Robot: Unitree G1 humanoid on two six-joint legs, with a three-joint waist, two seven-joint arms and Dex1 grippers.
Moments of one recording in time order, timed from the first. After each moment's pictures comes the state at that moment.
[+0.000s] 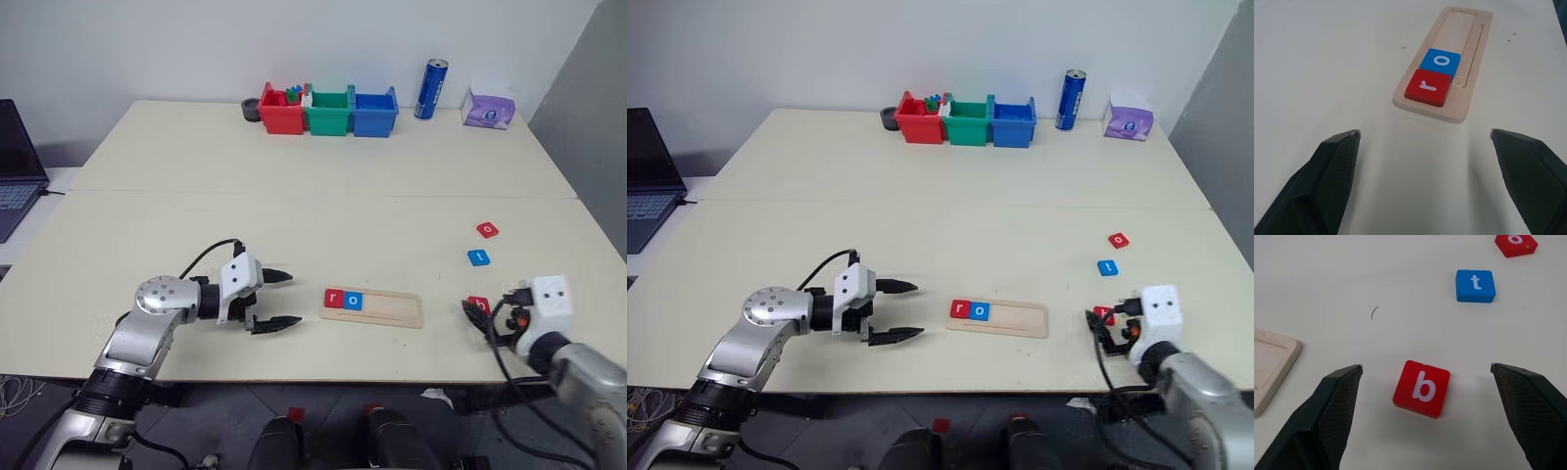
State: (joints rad) left arm -0.31 0.68 -0.12 0.06 -0.27 0.12 -1.19; right arm 0.17 -0.60 -0.38 -0.59 0.48 0.91 0.41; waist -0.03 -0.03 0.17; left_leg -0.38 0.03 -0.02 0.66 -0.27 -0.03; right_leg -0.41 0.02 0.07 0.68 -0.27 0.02
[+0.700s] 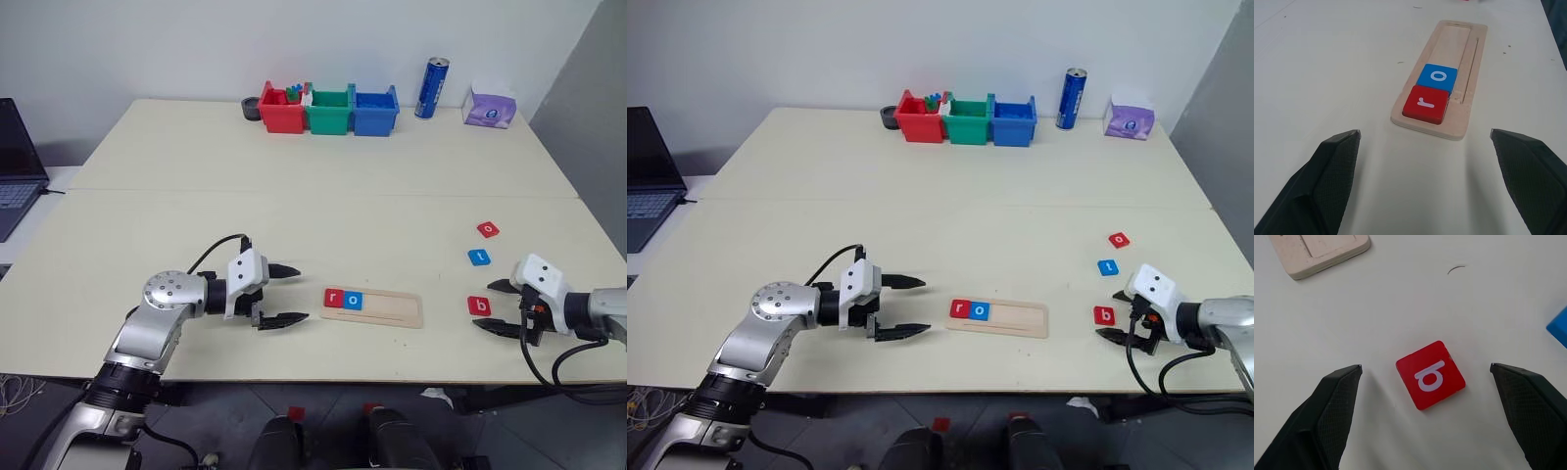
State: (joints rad) left arm -0.33 0.66 -0.12 0.05 -0.27 0.12 -1.20; right arm -0.16 -1.02 0.02 0.01 0.25 0.39 1.11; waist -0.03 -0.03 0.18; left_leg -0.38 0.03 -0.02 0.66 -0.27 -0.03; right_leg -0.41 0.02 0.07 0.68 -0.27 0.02
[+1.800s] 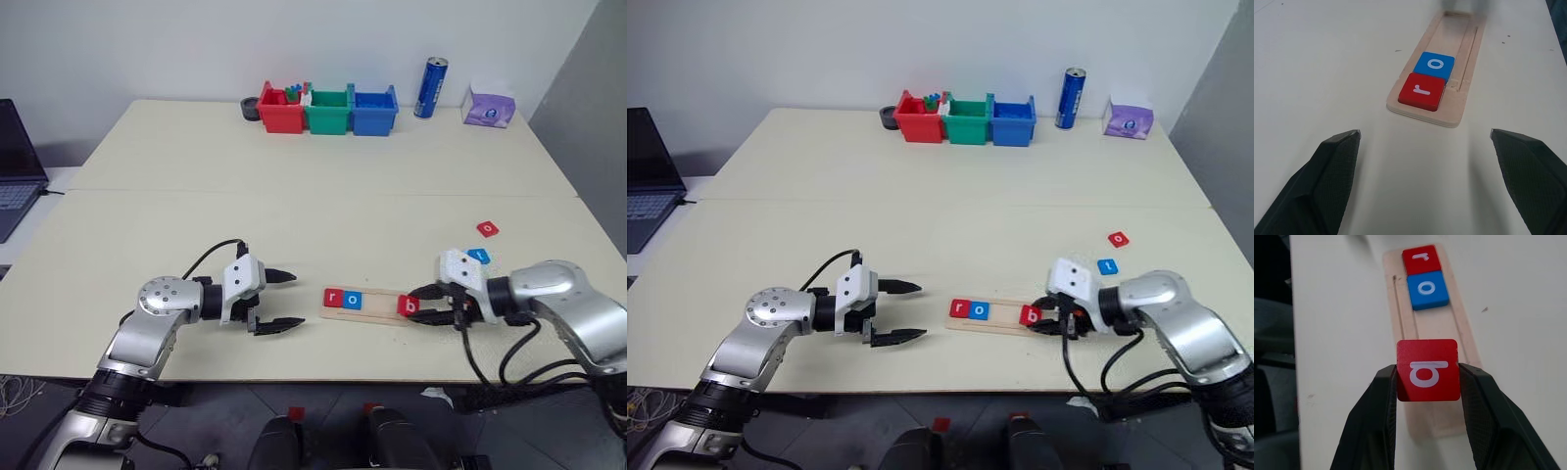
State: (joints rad) left arm -0.29 0.68 -0.12 0.05 -0.27 0.12 -1.19; right arm -0.41 -0.82 0.24 -0.34 0.28 0.71 1.07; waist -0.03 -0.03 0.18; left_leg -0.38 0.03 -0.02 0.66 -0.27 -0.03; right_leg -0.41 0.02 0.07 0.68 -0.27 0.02
